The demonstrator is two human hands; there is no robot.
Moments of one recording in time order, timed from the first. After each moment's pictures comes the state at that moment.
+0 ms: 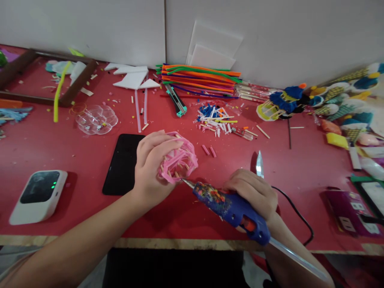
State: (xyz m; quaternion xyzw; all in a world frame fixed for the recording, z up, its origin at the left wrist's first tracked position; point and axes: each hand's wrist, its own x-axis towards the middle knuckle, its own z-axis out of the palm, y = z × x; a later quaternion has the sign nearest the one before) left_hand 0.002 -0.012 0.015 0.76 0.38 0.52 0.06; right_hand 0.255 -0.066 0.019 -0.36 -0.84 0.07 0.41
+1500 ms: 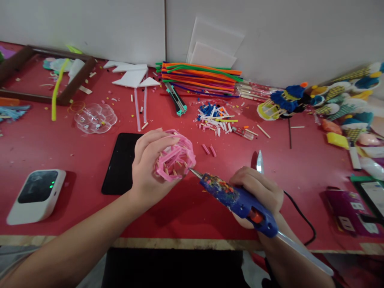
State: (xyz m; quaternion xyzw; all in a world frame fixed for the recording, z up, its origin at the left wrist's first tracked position) left_hand 0.002 -0.012 0.018 0.75 0.40 0.52 0.08; right_hand 0.258 -0.068 0.024 -0.40 -0.82 0.09 0.41
